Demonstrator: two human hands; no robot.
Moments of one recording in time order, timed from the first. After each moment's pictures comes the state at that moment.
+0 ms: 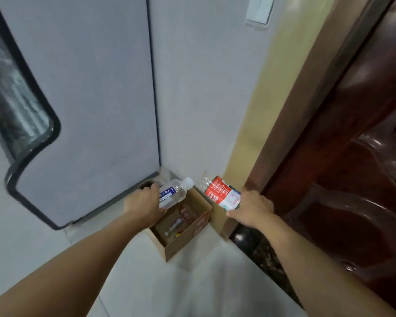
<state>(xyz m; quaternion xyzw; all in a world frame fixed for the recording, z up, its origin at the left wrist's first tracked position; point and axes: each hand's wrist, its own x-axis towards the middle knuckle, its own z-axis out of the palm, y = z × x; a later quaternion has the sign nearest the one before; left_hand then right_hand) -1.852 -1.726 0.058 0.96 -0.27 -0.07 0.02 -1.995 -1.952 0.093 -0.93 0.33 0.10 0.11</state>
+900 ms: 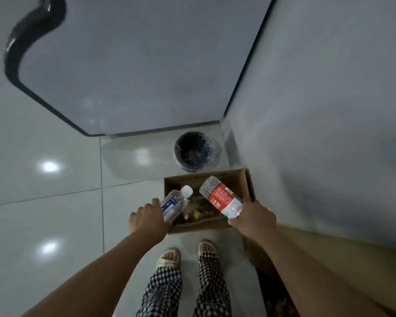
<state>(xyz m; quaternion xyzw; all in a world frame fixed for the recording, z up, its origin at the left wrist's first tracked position) -1.700 -1.798 -0.199 0.94 0.12 -0.31 0.10 -1.675 -2.047 -0.179 -0.93 0.10 0.35 0.06</state>
